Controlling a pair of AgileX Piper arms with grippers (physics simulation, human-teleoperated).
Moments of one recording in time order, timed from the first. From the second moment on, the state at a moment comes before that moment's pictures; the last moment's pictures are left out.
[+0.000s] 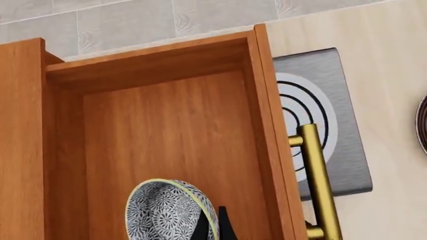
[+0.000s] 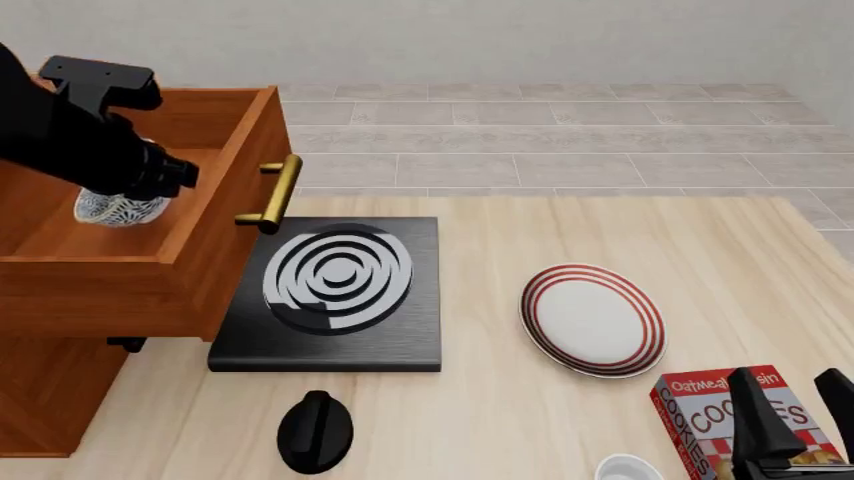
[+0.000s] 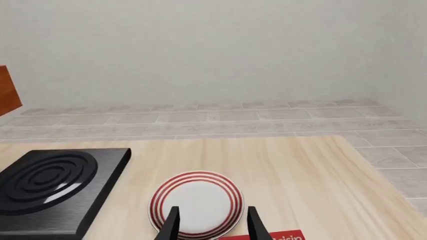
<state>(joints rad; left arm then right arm) -0.06 1.41 -1.43 0.99 0.11 0.01 0.01 -0.01 0.01 0.04</state>
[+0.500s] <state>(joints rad) -0.06 1.42 -1.55 1.05 0.15 0.01 0.00 -0.01 0.01 0.04</state>
